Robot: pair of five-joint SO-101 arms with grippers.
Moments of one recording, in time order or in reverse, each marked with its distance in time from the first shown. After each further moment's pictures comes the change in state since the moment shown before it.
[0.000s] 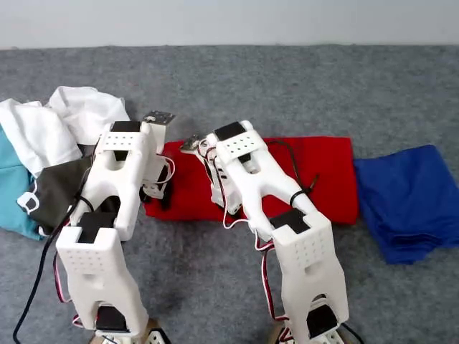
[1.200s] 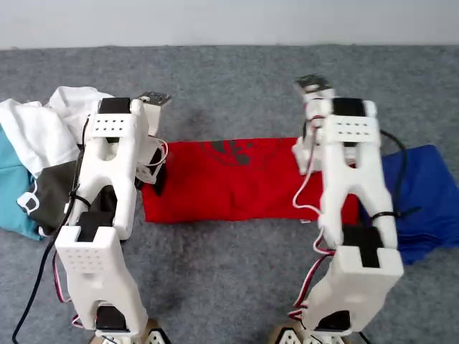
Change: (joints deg) left arm -0.6 0.1 -16.0 15.8 -2.8; right arm 29.1 -21.9 7.6 -6.5 -9.8
